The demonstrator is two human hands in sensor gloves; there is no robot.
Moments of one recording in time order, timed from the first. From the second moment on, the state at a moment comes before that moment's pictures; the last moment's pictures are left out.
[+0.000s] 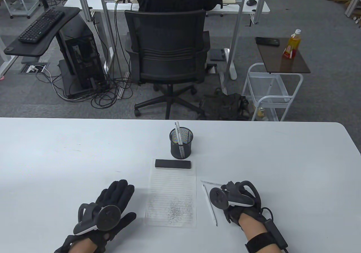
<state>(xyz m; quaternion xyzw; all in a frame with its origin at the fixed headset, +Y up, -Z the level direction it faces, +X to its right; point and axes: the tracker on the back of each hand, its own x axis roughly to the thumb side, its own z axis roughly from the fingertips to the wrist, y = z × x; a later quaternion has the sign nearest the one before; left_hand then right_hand) -0.247 -0.758 -0.314 0.01 -0.23 0.07 0.97 0.142 -0.765 -0.380 -0.27 -0.06 -0.96 0.07</state>
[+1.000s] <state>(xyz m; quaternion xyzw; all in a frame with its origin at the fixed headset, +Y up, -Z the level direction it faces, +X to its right) -0.250 -0.758 -0.315 0.01 -0.22 0.07 0.97 0.084 -0.635 -0.440 -0.17 0.10 -0.96 -0.18</state>
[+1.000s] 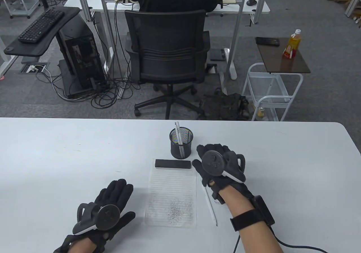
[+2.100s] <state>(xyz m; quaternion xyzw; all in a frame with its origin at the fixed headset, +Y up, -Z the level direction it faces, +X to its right) -0.254 -0.763 -0.319 0.00 -0.21 0.07 0.97 0.022 -0.712 -0.601 0.07 0.01 -0.95 -0.30</state>
